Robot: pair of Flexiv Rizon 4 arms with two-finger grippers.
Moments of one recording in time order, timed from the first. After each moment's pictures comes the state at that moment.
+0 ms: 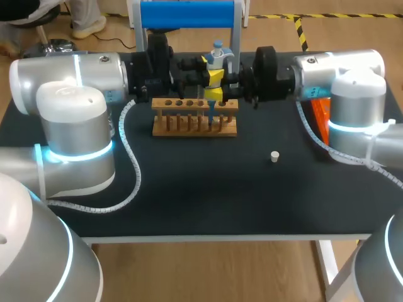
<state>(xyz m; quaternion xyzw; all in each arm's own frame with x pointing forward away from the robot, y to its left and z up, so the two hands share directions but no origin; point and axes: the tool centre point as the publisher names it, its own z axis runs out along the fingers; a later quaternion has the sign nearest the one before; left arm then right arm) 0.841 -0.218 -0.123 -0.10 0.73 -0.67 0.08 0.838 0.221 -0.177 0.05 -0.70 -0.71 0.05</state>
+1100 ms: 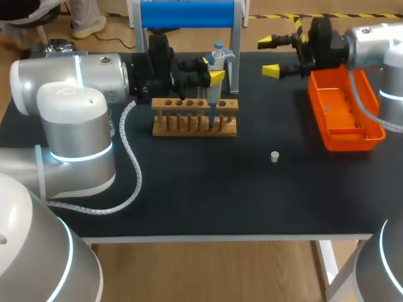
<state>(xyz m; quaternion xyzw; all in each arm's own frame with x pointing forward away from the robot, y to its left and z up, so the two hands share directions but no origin) 0.838 -0.219 -0.124 -0.10 0.73 -0.67 0.08 0.947 0.086 -0.172 0.01 -0.74 -0.68 0.00</state>
